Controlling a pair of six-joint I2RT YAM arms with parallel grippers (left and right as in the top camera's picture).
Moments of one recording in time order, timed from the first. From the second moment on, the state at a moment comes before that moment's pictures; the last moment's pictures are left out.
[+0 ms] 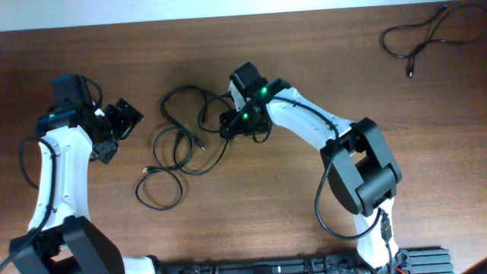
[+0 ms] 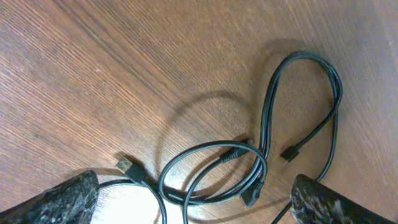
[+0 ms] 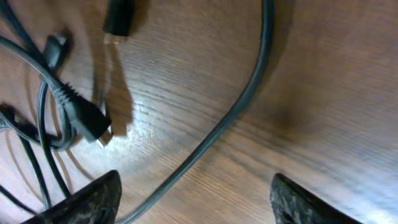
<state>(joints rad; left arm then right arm) 0.26 1.59 1.24 -0.90 0.18 -0.59 0.57 2.13 1.55 -0.68 -0.36 0.41</state>
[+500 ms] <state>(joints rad) 0.23 1.59 1.24 -0.92 0.20 -0.49 0.78 2.15 1.50 -0.65 -0.09 0.89</state>
